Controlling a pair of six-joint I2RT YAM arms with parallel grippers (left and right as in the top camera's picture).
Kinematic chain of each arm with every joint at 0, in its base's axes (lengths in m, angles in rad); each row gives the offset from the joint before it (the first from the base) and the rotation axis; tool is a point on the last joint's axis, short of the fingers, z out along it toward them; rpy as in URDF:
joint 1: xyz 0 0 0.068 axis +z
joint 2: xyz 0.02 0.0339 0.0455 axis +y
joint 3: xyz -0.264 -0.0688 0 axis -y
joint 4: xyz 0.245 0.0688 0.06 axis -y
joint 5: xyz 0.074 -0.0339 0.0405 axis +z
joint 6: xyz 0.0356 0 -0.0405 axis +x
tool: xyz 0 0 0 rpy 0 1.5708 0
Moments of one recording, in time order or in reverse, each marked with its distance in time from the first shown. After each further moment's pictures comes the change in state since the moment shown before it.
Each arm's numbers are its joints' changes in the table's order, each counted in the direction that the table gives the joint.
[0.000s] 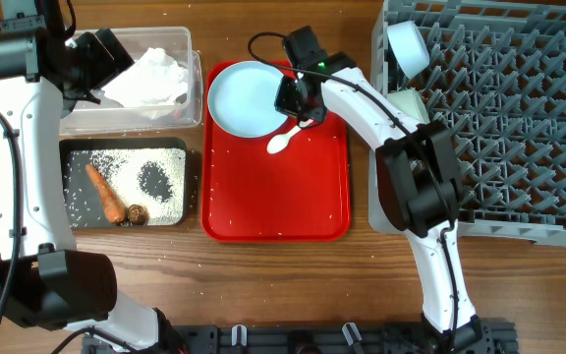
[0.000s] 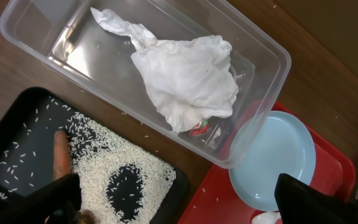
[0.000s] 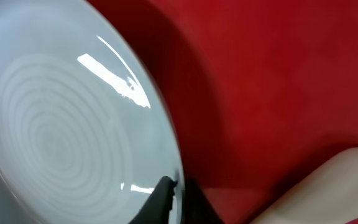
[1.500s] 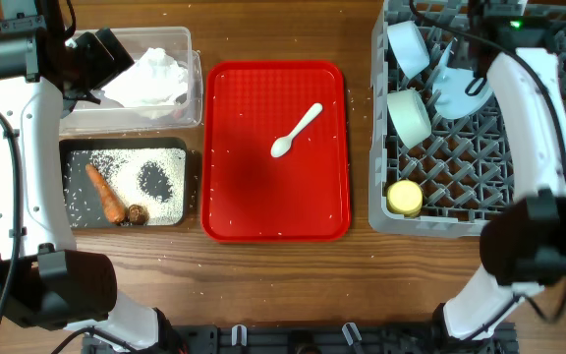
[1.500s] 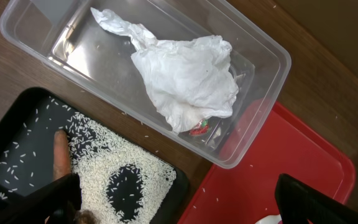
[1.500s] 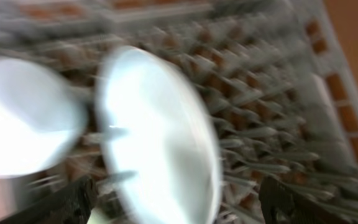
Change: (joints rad) left arm 0.000 0.000 0.000 0.000 0.000 0.000; right arm -0.461 -0.507 -0.085 -0.212 -0.576 -0.554
